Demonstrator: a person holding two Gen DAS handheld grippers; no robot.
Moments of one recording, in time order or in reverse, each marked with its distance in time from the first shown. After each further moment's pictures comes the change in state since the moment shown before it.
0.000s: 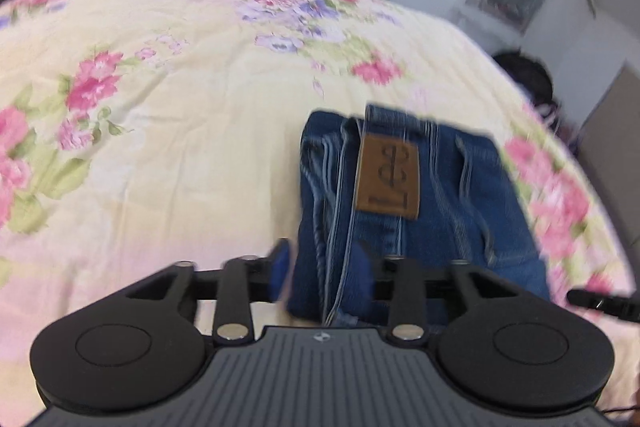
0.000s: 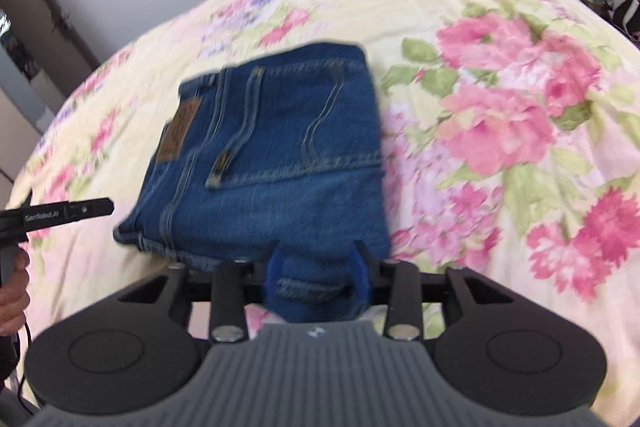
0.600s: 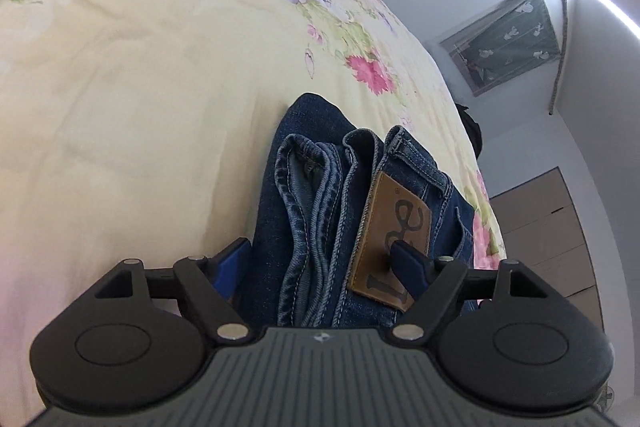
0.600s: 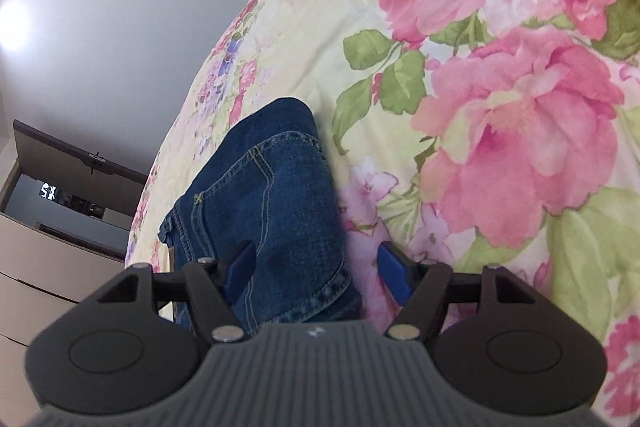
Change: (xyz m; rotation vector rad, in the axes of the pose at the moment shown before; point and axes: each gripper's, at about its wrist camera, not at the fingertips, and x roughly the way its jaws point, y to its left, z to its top) left arm 0.119 0.056 0.016 -0.329 0.081 -0.363; right arm 0.107 -0.102 0.056 0.486 0.002 0.319
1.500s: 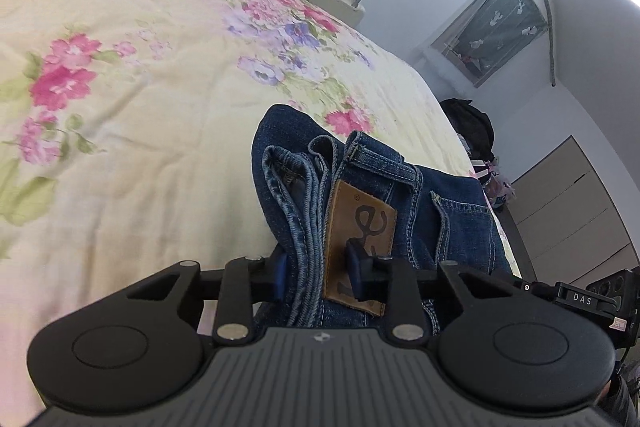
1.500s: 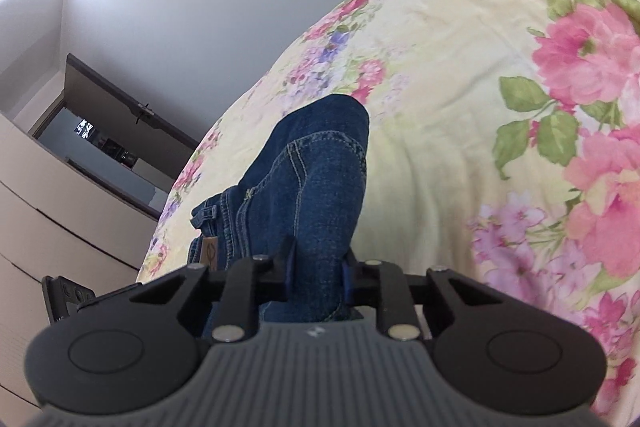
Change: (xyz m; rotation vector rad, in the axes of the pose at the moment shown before) left arm -0.126 -0.053 0.019 0.199 -0.072 0.137; right arm -0.022 0.118 -0.021 -0.258 0.019 0.104
